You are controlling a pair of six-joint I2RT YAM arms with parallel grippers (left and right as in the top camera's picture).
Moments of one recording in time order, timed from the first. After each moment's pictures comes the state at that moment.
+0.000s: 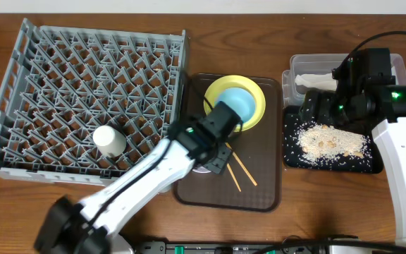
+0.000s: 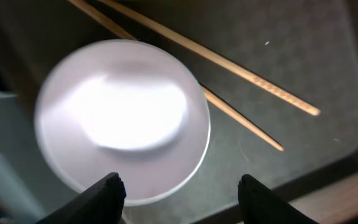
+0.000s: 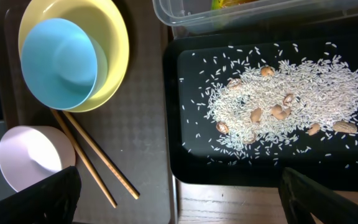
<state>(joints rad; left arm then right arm) -0.76 1.57 1.16 -0.91 0.02 -0.23 0.03 1.44 1.40 -1.19 -0.14 0.26</state>
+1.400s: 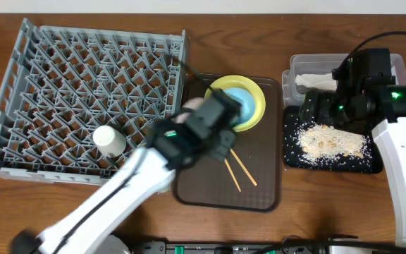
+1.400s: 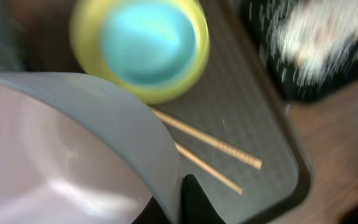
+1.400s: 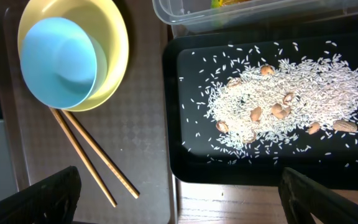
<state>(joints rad) -0.73 1.39 1.28 -0.87 0.00 -0.22 0.03 1.44 1.40 -1.19 -0.14 0.26</state>
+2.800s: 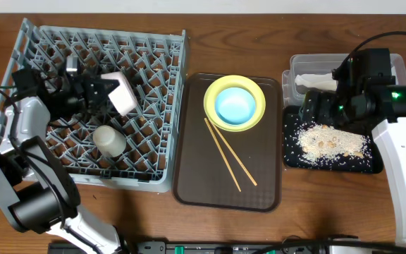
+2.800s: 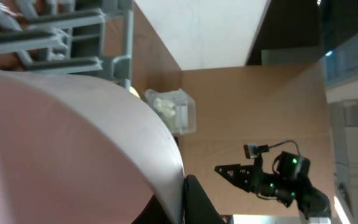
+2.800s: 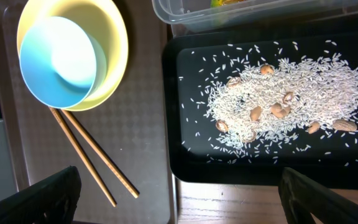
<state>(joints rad) 0.48 1.88 1.28 -0.72 1.44 -0.11 0.03 1.44 1.40 -1.19 -0.14 0.26</state>
